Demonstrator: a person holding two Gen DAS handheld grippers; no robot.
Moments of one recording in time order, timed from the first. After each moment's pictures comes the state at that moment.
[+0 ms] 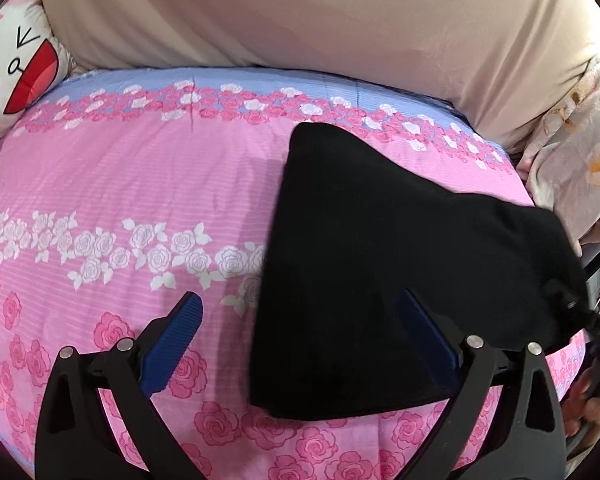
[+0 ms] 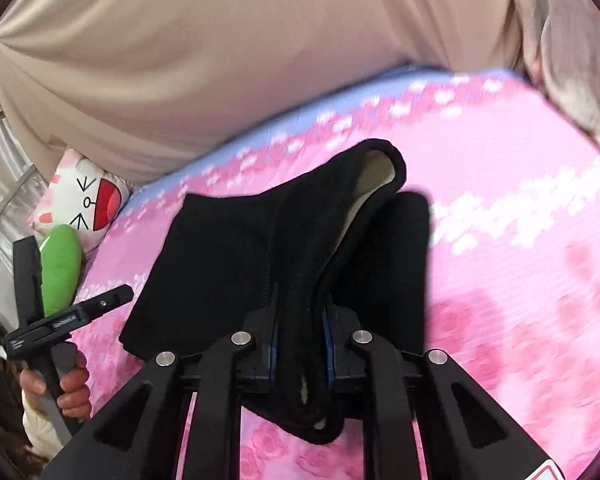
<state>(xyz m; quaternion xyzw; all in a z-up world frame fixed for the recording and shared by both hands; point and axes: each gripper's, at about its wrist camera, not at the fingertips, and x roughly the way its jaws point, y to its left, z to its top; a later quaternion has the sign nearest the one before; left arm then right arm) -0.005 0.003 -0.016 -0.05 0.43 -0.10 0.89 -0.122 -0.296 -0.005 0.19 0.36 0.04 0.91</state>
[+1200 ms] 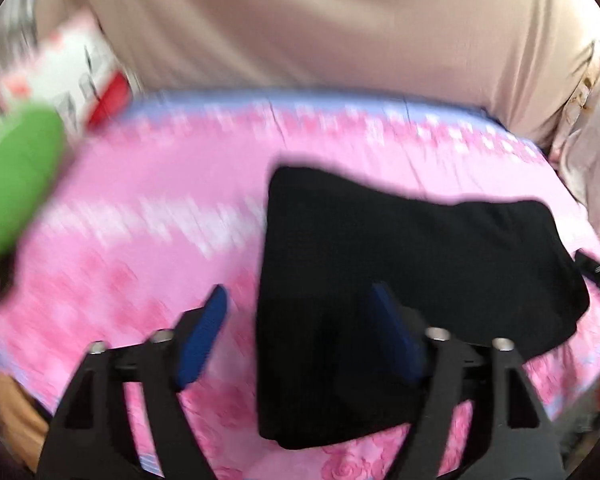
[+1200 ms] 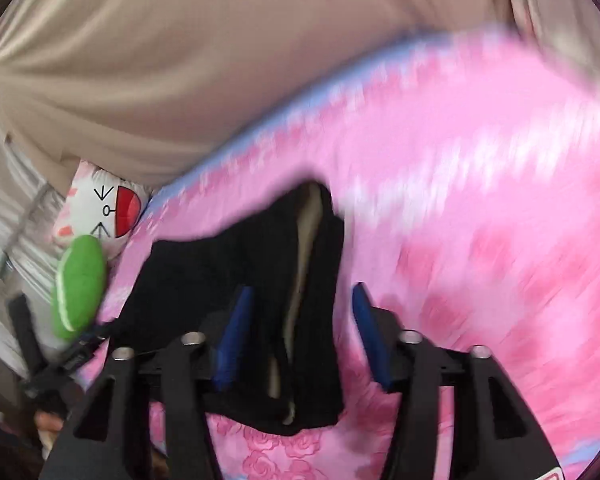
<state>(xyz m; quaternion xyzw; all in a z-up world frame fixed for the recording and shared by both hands) -0.086 0.054 0.011 0.02 0.36 -0.01 0.93 -0.127 -0.251 0.001 0.23 0.35 0.06 0.91</state>
